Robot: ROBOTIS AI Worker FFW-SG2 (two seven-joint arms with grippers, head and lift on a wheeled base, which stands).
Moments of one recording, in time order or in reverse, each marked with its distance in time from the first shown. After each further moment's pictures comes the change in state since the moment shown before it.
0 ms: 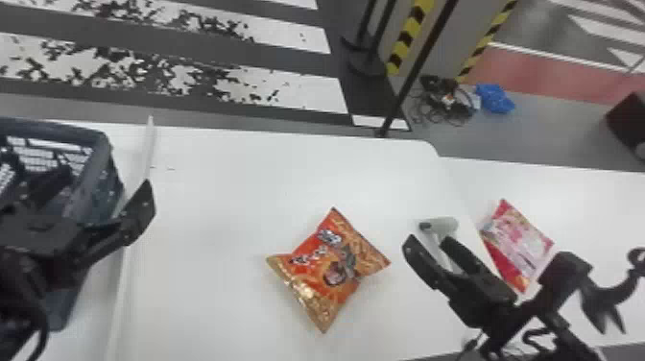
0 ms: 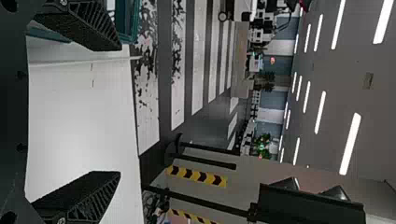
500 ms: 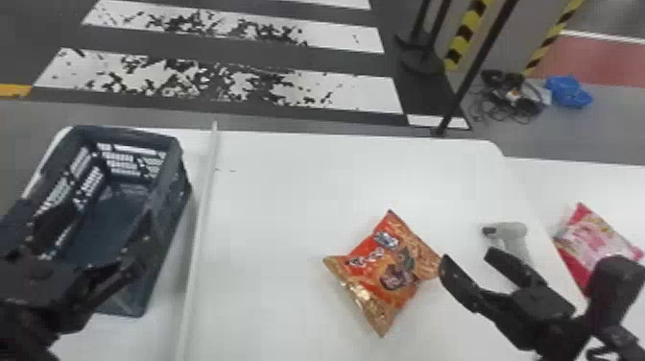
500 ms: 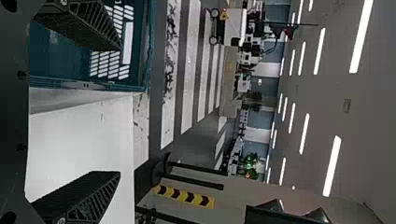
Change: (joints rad) left arm 0.244 0.001 0.164 -0.068 0.089 -0.194 -0.053; right arm 0.033 -0.030 0.100 -0.075 0.205 0.052 -0.004
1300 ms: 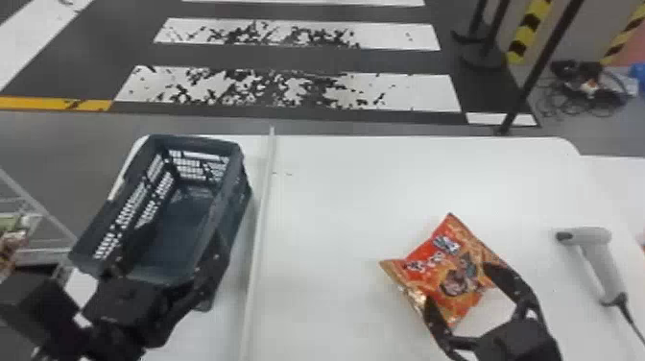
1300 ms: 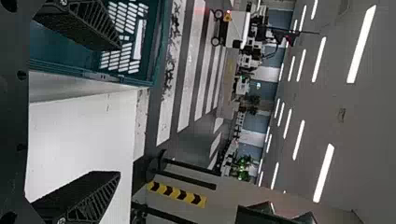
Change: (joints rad) left arm 0.074 -0.025 -0.022 0.014 0.028 -0.094 0.002; right arm 0.028 -0.158 0.476 0.167 0.629 -0.354 -0.402
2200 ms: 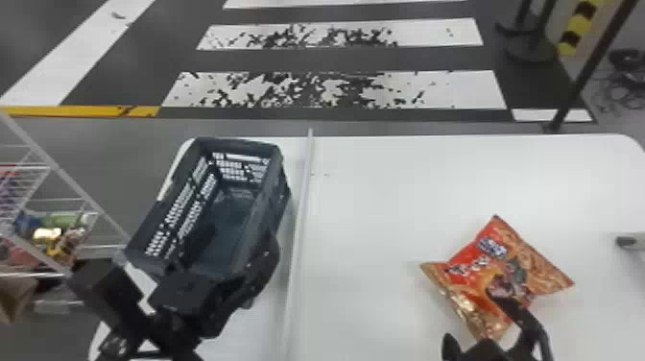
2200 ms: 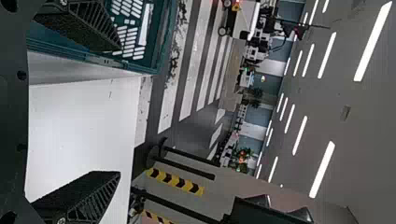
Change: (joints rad) left arm -0.029 0.002 -0.008 0.017 0.054 0.037 -0.034; right arm -0.119 -0.064 0.239 0.054 0.166 0.350 -0.094
